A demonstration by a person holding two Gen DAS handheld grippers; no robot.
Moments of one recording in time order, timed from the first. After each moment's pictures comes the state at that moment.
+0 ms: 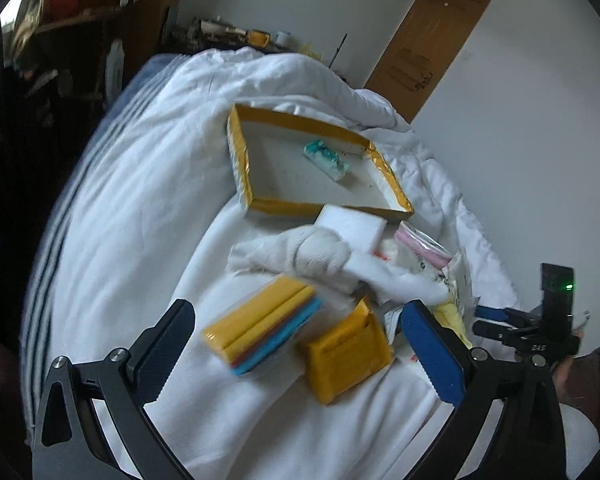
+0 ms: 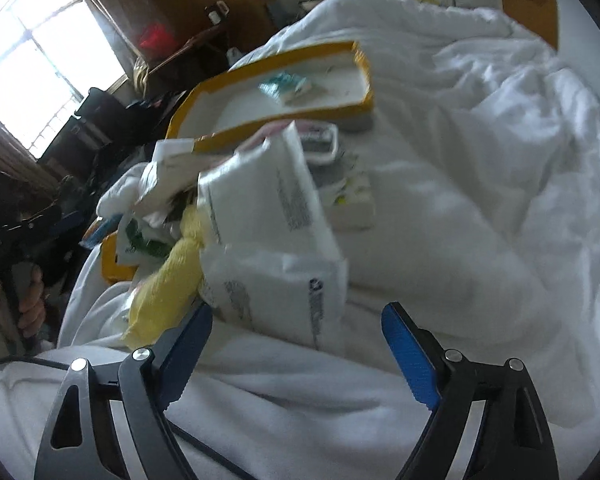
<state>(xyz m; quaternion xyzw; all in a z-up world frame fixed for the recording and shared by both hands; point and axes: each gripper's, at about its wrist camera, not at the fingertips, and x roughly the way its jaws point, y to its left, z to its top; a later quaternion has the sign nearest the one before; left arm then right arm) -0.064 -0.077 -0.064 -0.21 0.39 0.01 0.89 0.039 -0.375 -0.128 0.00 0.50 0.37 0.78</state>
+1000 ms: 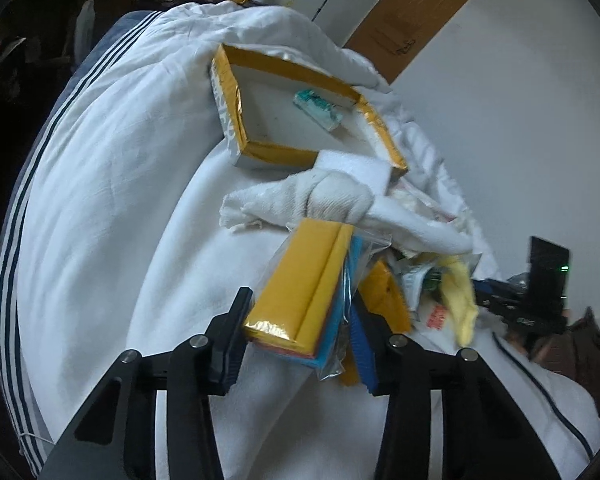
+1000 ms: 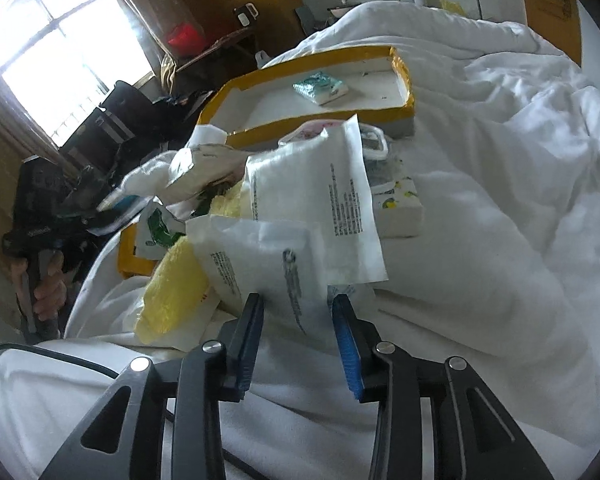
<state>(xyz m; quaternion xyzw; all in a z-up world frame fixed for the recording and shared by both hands) -0.055 -0.062 -0.098 -0.24 0.44 -0.06 0.86 0.022 -0.357 -0.127 -0.01 0.47 0.41 0.78</state>
